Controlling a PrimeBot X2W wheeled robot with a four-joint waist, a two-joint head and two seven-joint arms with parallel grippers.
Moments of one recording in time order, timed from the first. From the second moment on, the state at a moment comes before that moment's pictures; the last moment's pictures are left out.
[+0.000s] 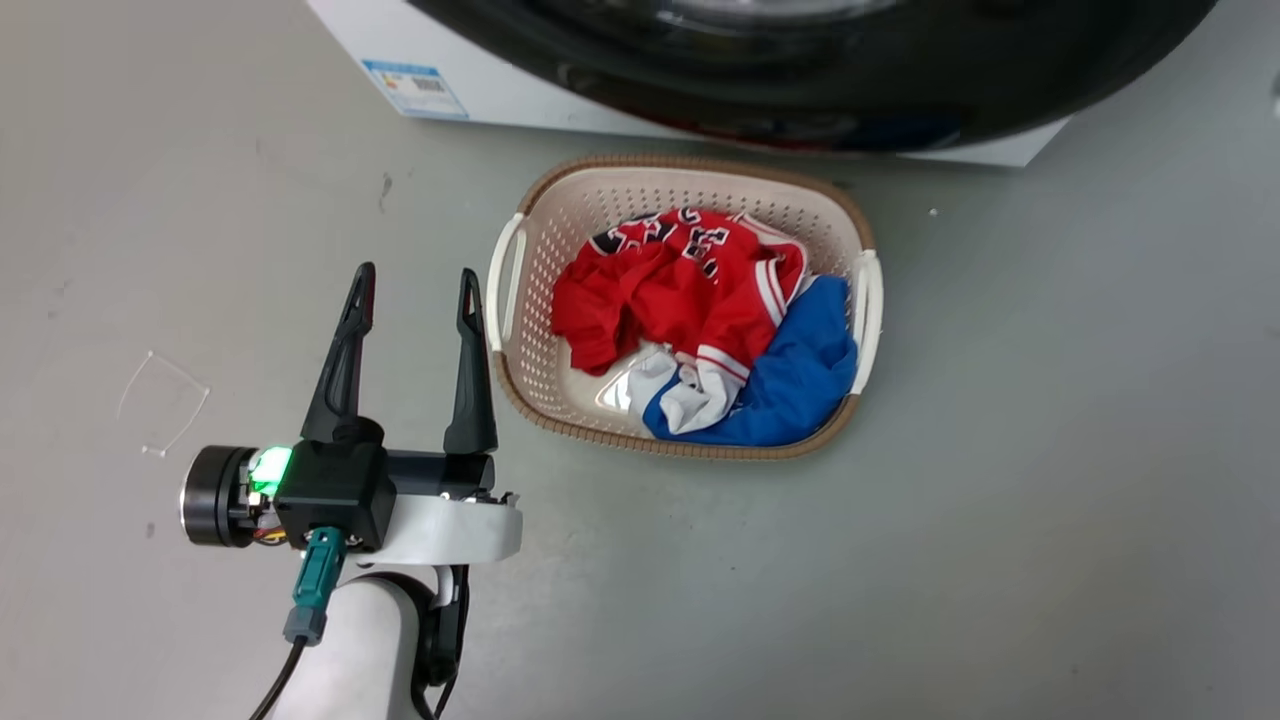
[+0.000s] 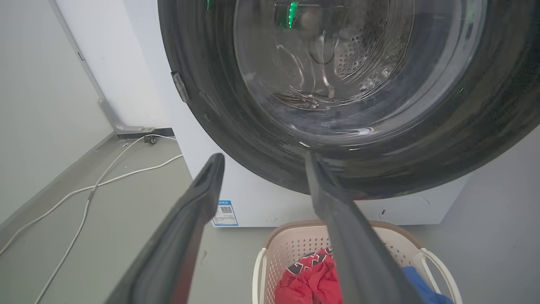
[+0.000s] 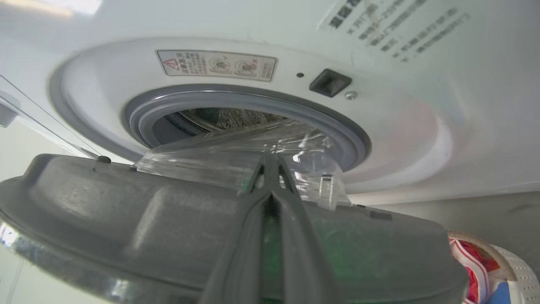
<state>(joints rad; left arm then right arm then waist) -0.25 0.05 -0.15 -0.03 -0.02 0.12 -0.26 -1.12 -0.38 0.11 0.67 1.49 0.13 0.50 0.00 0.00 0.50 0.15</state>
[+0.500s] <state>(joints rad) -0.17 0.06 -0.13 -0.02 -0.01 0.11 -0.26 -0.90 -0.29 0.18 0.57 1.52 0.13 0.55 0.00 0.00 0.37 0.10</state>
